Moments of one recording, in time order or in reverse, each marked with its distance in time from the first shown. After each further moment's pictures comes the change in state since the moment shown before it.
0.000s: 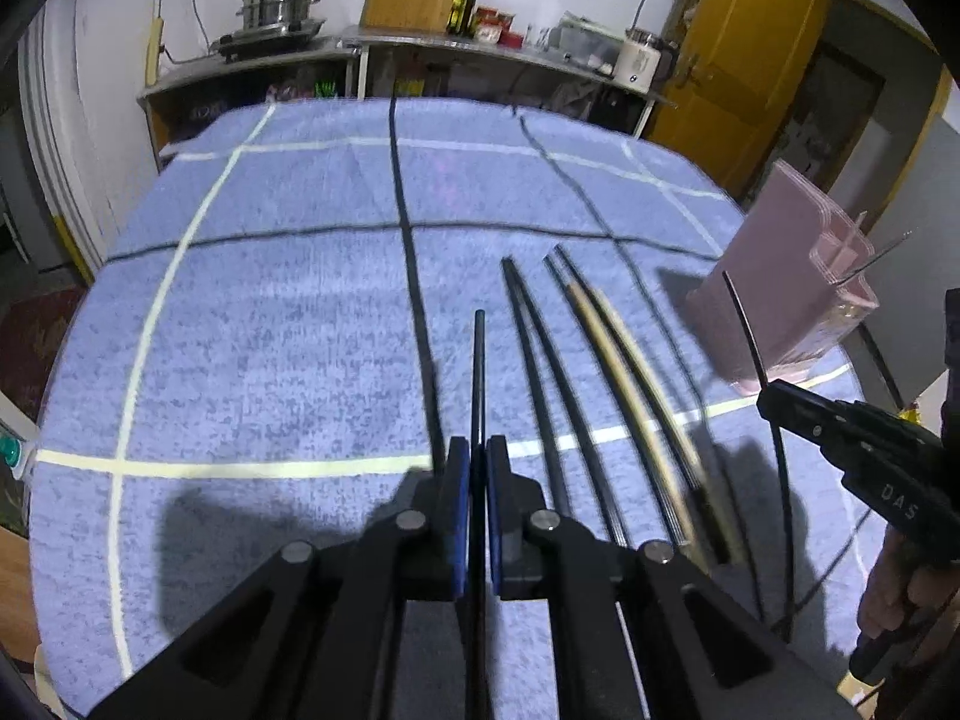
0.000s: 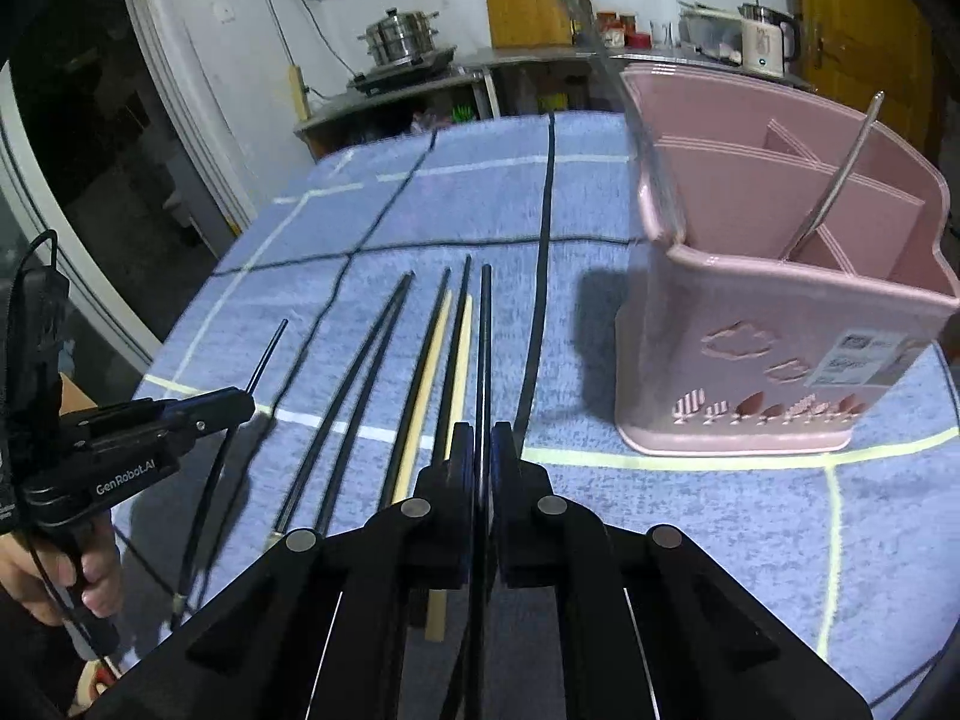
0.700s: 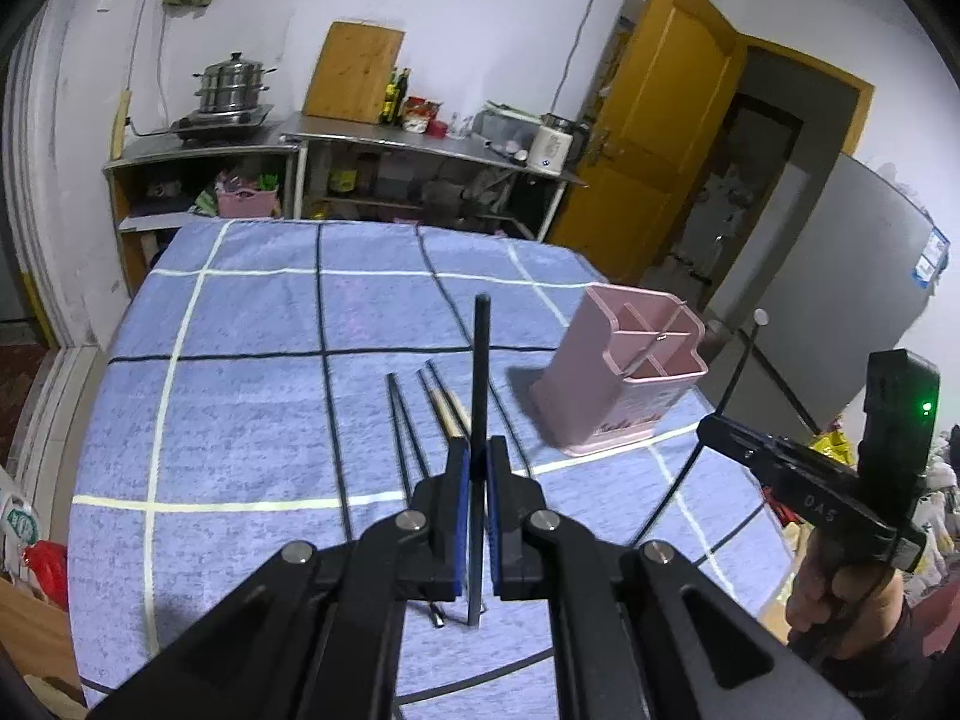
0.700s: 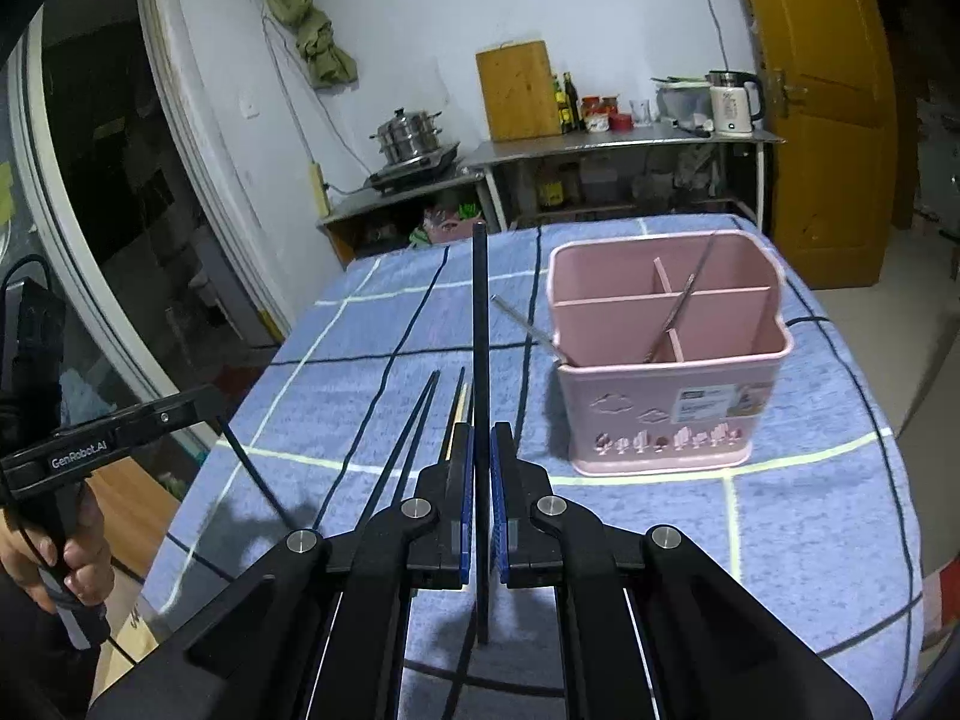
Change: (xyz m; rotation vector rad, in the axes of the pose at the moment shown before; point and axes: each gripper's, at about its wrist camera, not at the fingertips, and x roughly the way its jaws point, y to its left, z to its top) left arm -0.117 -0.039 0.021 0.048 -0.175 -0.172; right arm -0.122 -0.010 -0.004 0.052 -0.212 0.038
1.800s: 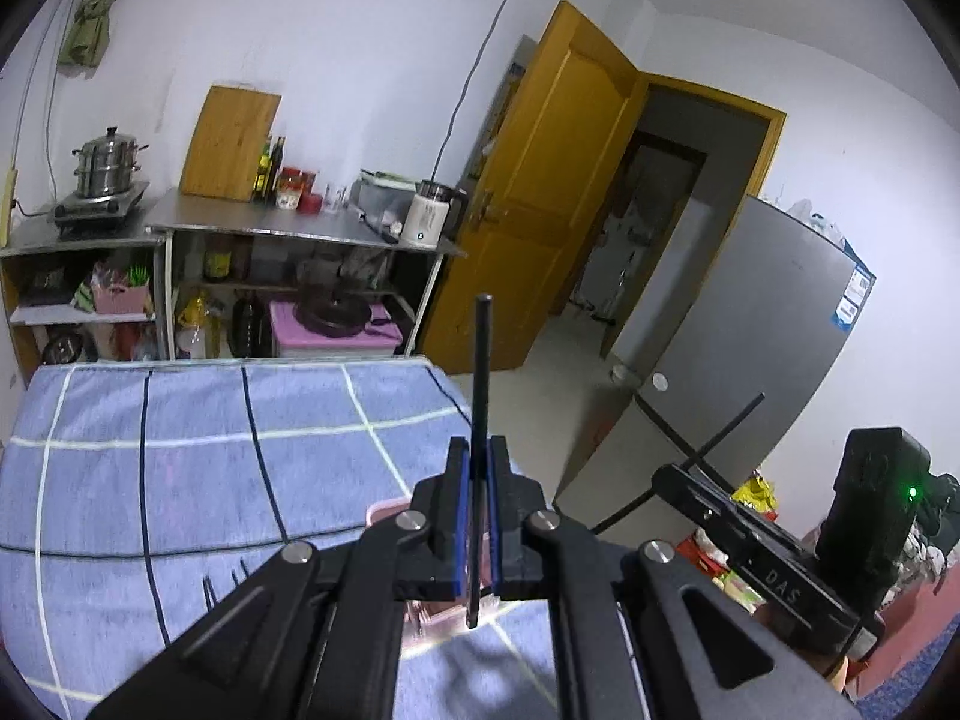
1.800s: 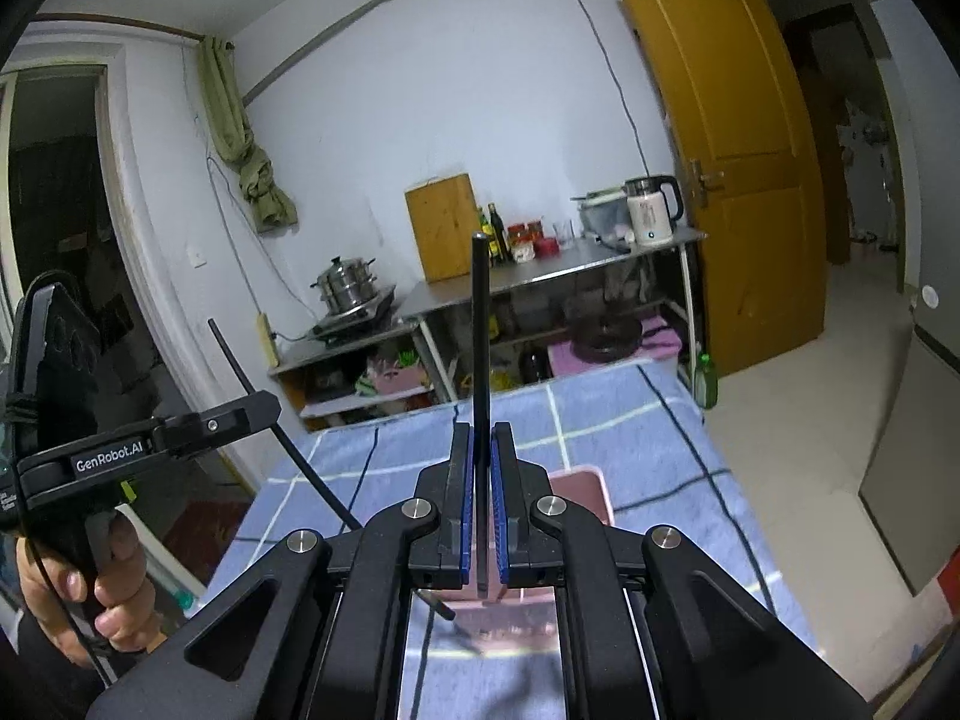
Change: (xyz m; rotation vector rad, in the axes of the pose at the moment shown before) left arm 0.046 -0.123 0.141 0.077 -0.131 -0.225; right arm -0.078 -0.068 0.109 0.103 -0.296 -0.107
